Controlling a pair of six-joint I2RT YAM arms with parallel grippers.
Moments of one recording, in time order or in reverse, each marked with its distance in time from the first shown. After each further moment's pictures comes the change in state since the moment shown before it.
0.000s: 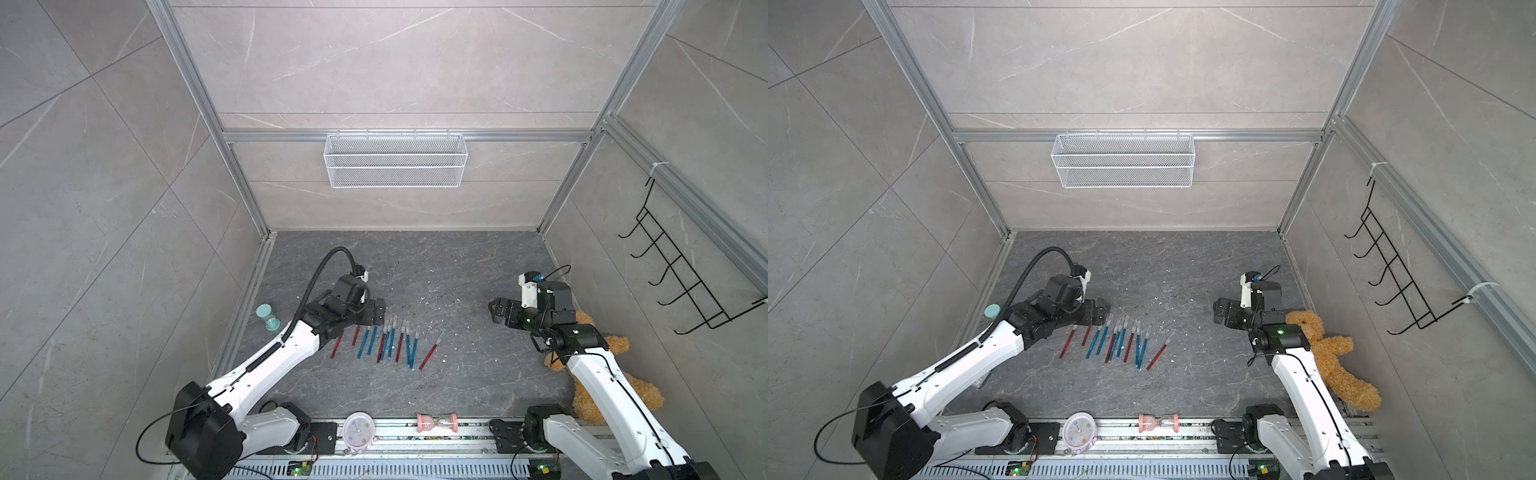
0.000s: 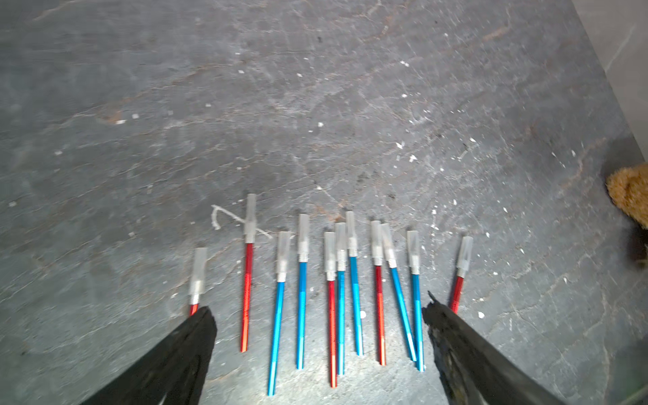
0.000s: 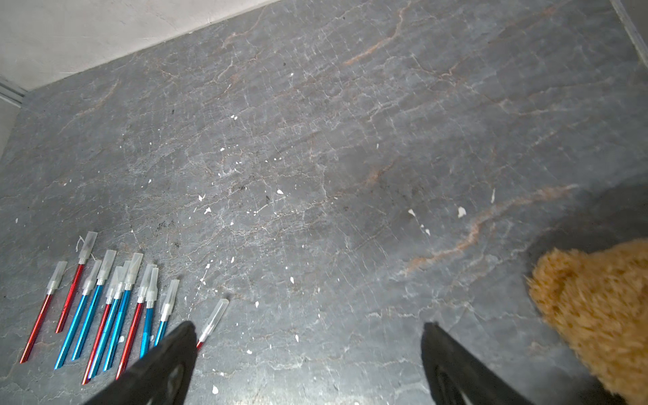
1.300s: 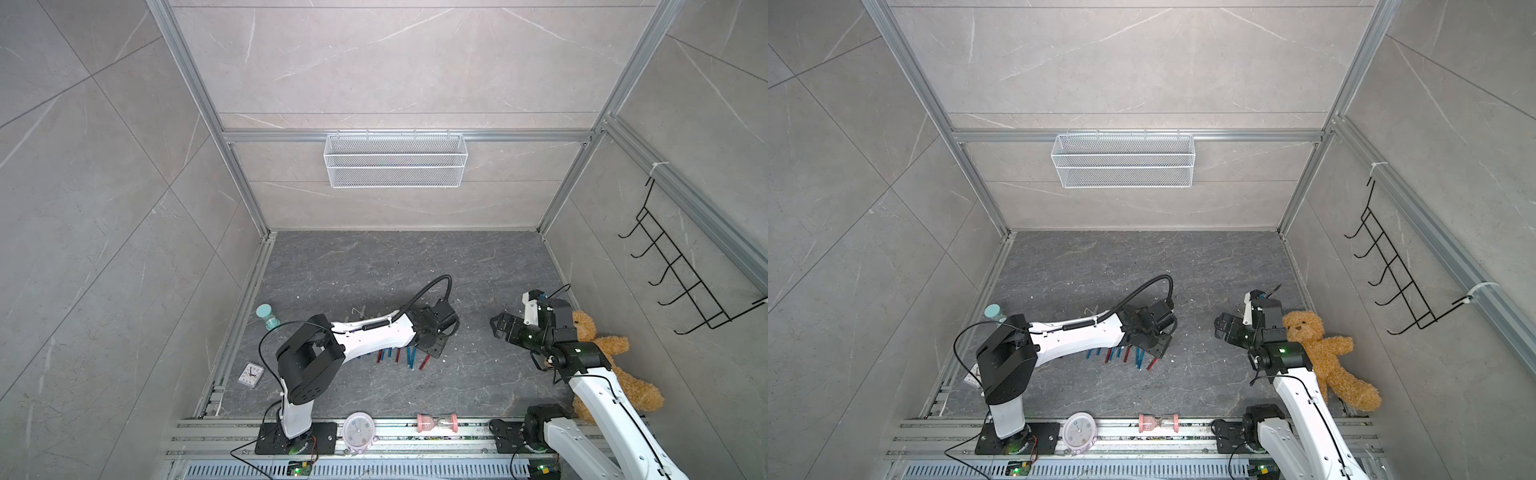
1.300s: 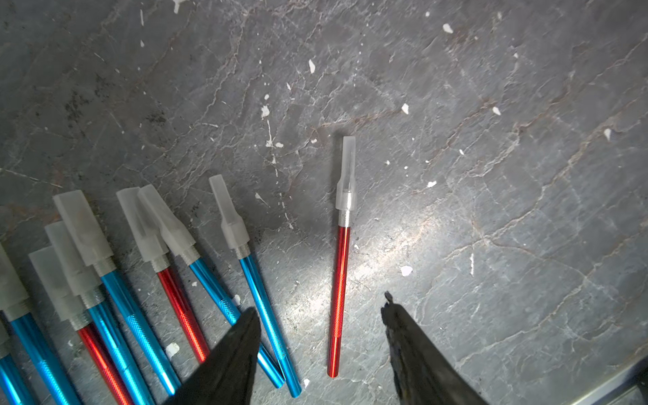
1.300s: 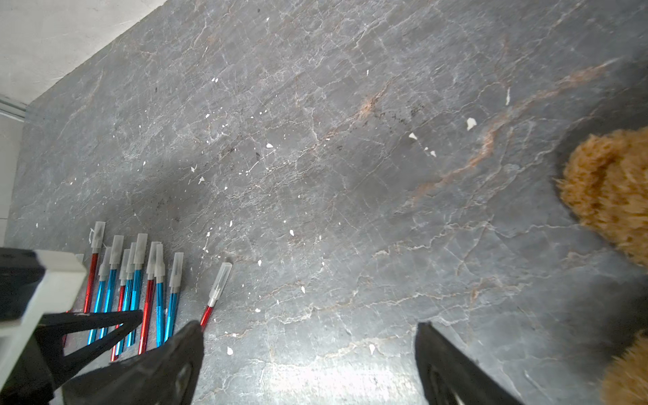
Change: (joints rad) left arm -0.417 0.631 0.398 -0.140 -0.035 -0.060; right arm 0.000 -0.113 -0.116 -0.057 -0.045 0.144
